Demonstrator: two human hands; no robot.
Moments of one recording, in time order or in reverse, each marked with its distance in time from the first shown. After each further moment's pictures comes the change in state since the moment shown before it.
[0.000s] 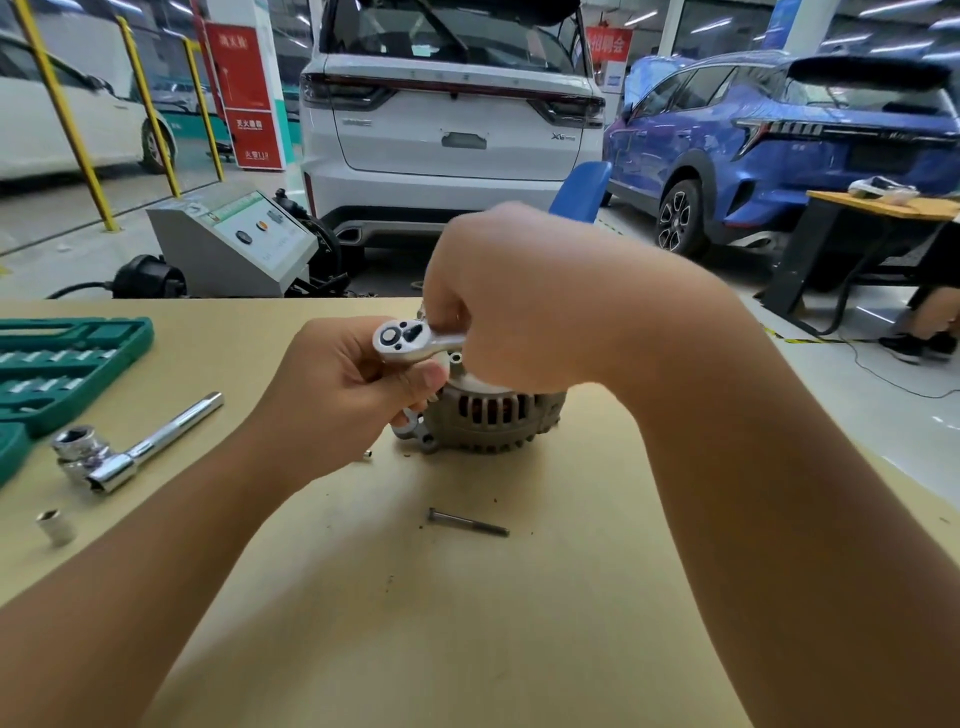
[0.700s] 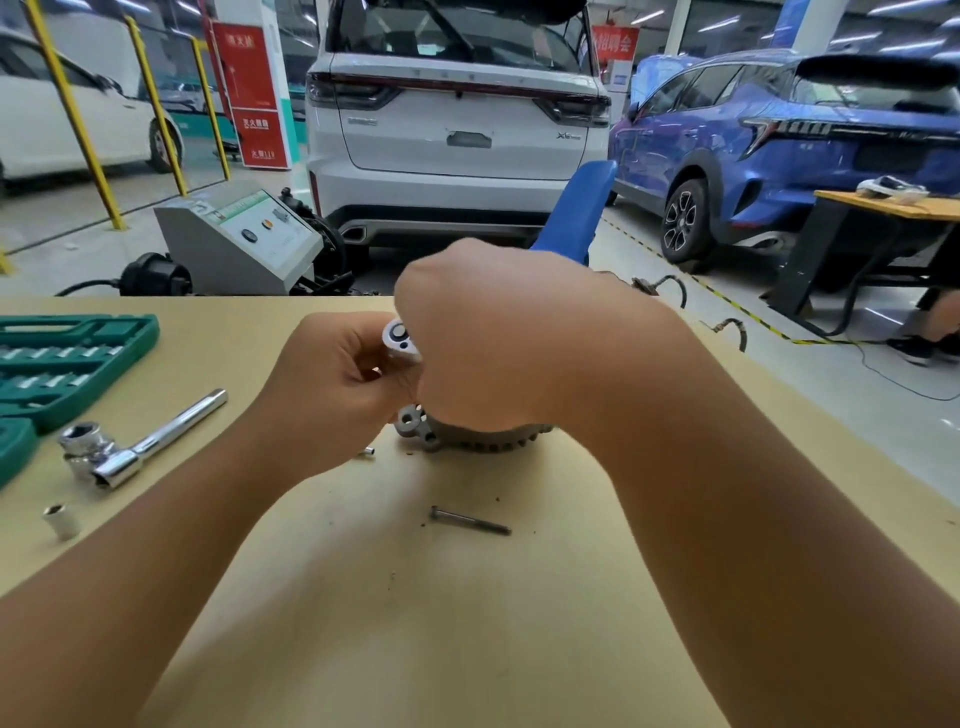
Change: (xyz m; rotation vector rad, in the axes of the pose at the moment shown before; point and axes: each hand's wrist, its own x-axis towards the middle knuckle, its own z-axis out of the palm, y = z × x) left_hand 0.002 0.004 -0.002 0.139 0.000 0.125; right_hand 0.005 -0.015 0.013 0.005 -0.031 -0.041
